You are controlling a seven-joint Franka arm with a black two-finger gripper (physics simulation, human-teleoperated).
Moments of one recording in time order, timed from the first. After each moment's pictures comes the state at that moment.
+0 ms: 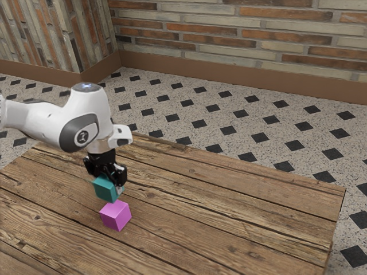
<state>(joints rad) -0.09 -0.02 0.09 -2.32 0.08 2.27 -0.07</state>
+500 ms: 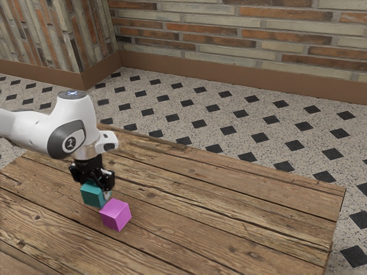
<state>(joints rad) -0.01 -0.04 0.09 -2.39 0.08 2.31 -0.11</state>
